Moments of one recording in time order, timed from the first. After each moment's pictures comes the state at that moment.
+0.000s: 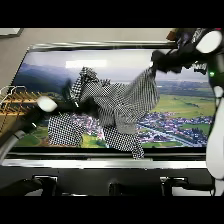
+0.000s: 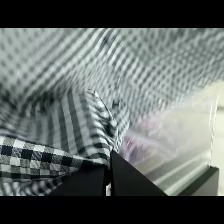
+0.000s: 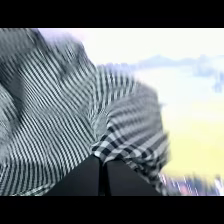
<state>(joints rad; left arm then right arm) -0.35 -1.29 1.10 0.67 -0.76 -1.61 0.07 -1.50 1.92 -1.16 1.25 1.76</state>
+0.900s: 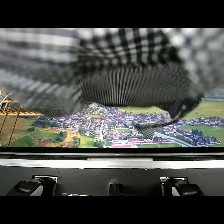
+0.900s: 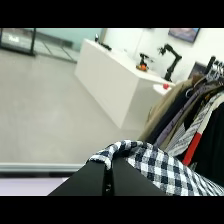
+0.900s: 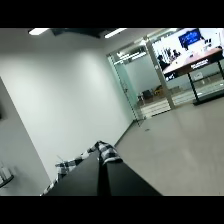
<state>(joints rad) -0.13 -0.82 1.99 1.27 -1.01 -1.76 0.07 -0.67 1.92 -1.39 0.87 1.94</state>
